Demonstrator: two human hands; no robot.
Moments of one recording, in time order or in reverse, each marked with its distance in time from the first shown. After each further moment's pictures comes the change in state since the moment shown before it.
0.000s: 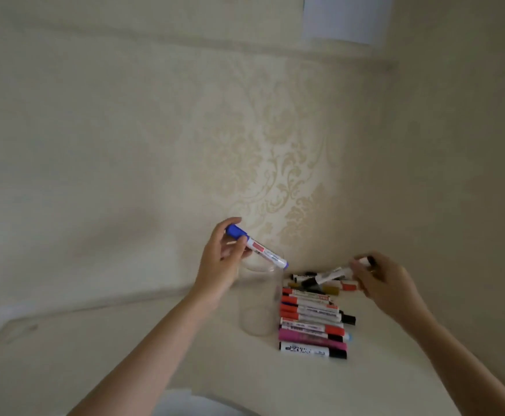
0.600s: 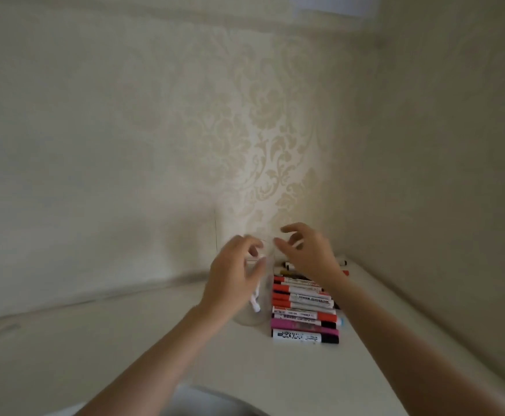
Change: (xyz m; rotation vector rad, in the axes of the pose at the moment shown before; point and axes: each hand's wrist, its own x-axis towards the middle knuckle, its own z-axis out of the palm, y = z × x) left_hand -0.019 -0.026 0.026 0.738 -0.151 0.306; right_hand 0.039 -0.039 0.090 -0.074 -0.140 -0.076
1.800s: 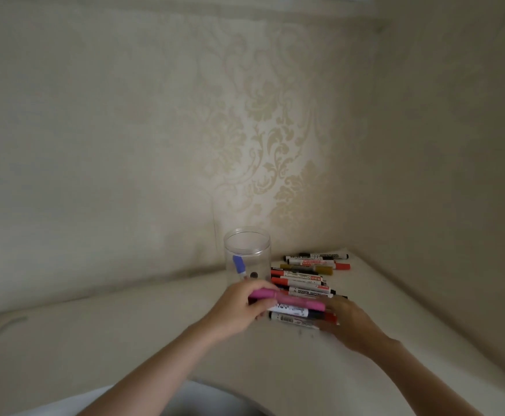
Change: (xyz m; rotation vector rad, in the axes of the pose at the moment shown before) left_hand -0.040 -0.015 0.029 -0.293 -0.517 -0.268; right_hand -0.081 0.143 0.002 -0.380 -0.331 -0.012
